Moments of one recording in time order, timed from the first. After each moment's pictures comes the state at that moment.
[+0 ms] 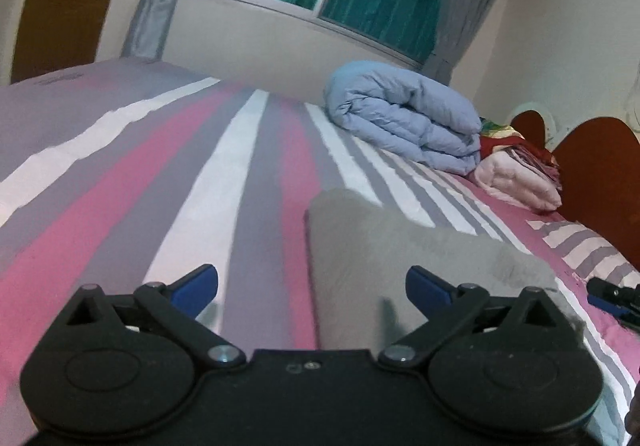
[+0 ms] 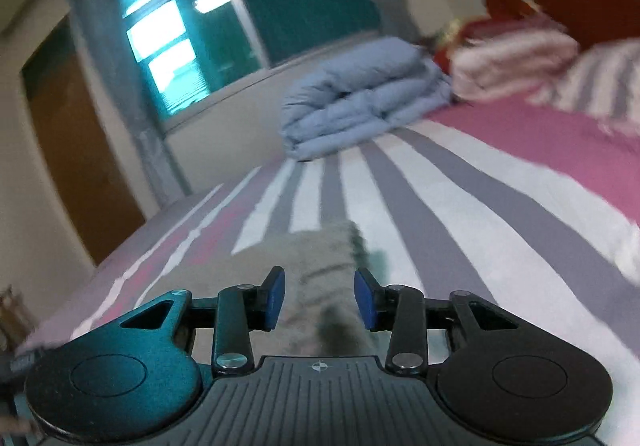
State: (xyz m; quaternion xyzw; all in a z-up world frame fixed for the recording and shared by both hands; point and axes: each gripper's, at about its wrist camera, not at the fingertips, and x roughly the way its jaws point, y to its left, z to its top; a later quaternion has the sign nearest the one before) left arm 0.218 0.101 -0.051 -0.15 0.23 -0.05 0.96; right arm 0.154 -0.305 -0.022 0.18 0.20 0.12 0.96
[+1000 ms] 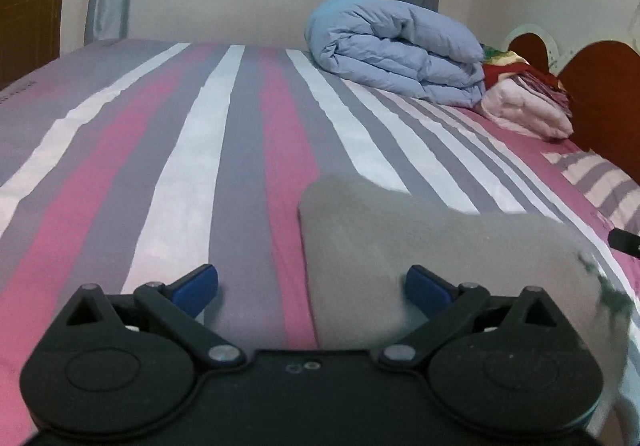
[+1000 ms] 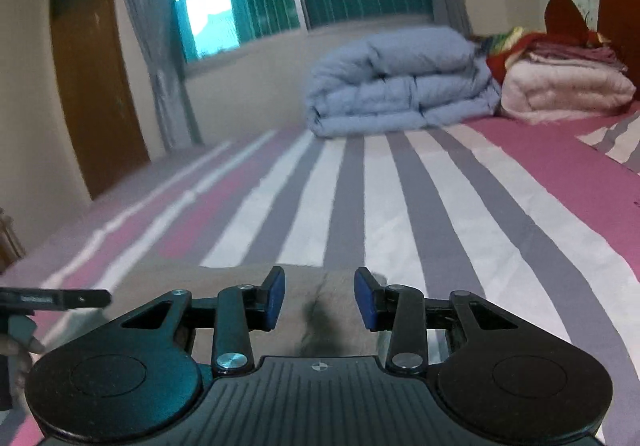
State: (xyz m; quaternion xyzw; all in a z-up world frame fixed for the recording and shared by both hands) left arm 0.281 0.088 -0.056 -0.08 0.32 -0.07 0.94; right arm 0.234 -0.285 -0.030 0.09 0.23 0.16 0.96
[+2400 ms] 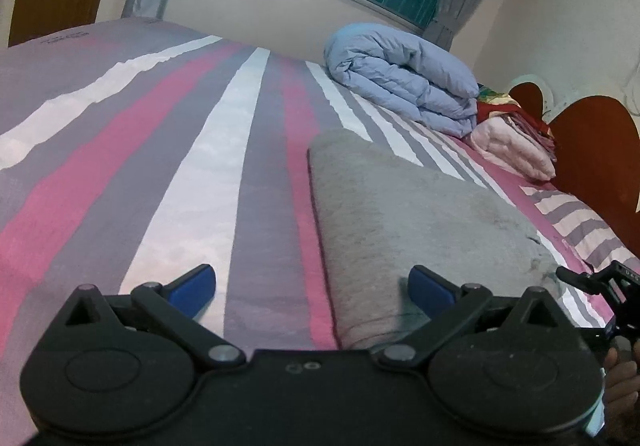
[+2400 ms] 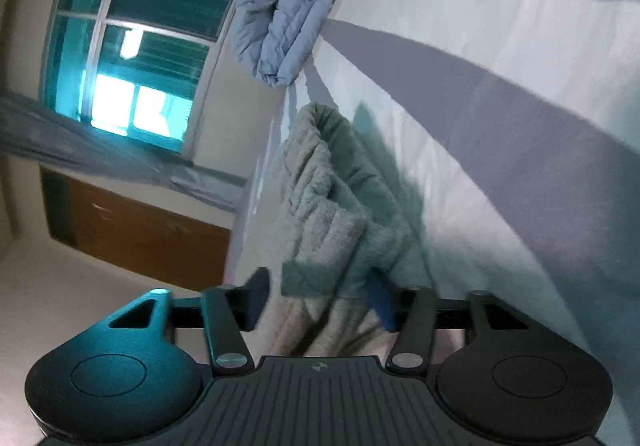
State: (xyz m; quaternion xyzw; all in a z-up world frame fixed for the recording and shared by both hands) left arm 0.179 0.102 -0.071 -0.17 0.29 -0.06 0.94; right arm 0.205 -0.364 -0.089 0.53 0.33 0.18 0.76
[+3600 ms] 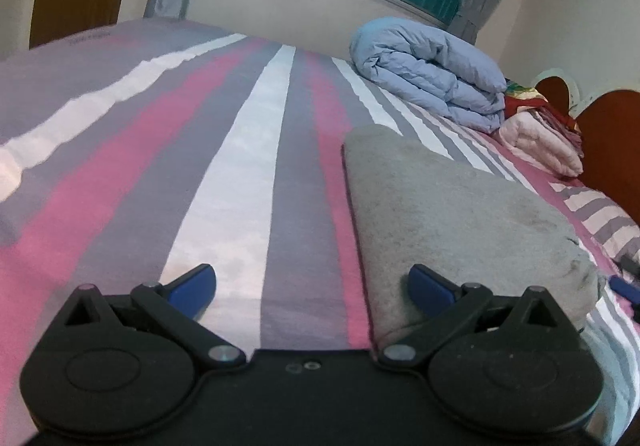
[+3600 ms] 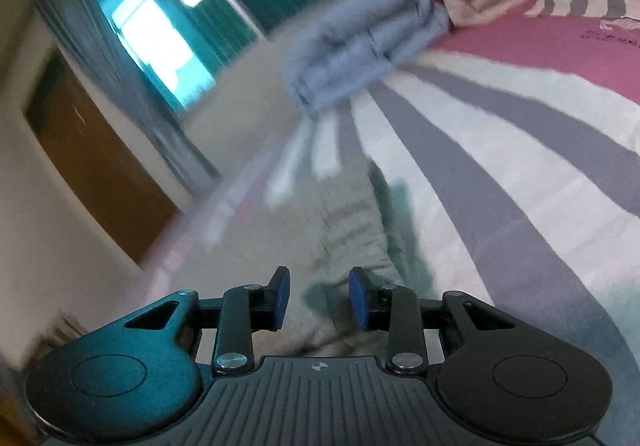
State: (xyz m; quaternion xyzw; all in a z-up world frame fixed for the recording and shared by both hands) left arm 0.181 0.107 -0.073 -0.15 0.30 -0.02 0.94; right arm 0.169 -0.333 -0.042 0.31 0.24 0.17 0.90
